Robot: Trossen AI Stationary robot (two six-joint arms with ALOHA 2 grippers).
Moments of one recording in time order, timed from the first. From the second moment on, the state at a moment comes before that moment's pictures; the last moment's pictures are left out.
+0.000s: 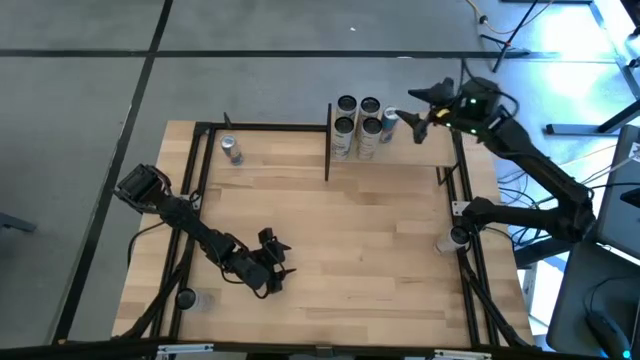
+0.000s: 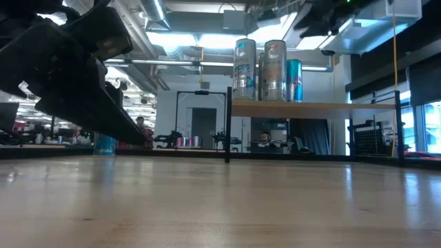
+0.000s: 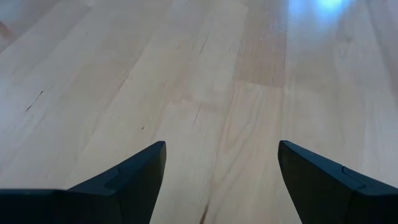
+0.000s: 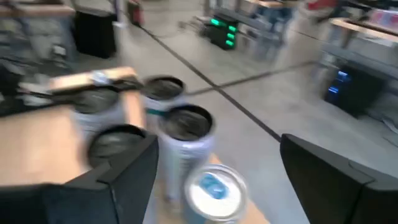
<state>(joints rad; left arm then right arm) -0.58 1.67 0.66 0.19 -0.64 -0.62 -0.78 0.99 1.11 -0.37 -0.24 -0.18</state>
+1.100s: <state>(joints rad) -0.44 1.58 1.29 -0.89 -0.78 -0.59 0.29 0.93 0.85 -0.38 0.15 -0.01</state>
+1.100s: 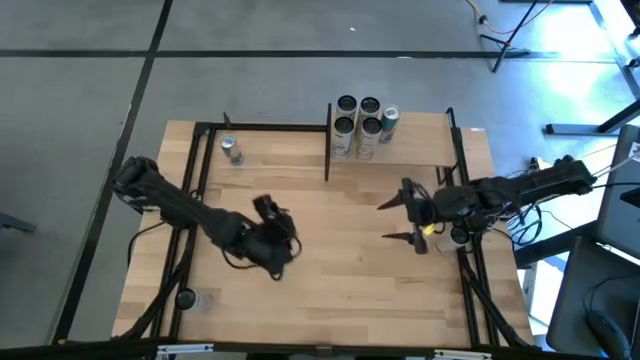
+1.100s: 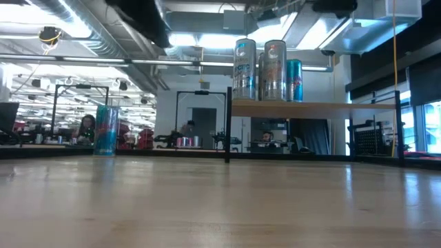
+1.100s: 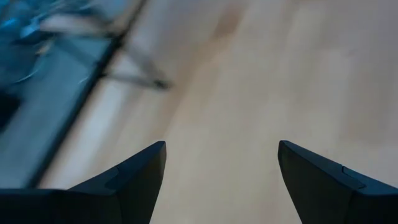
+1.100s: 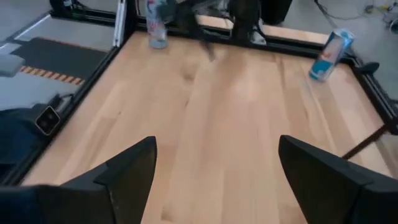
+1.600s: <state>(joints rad) 0.13 1.26 1.33 -1.22 -0.59 -0.69 0.29 0.97 0.63 0.06 0.12 -0.18</state>
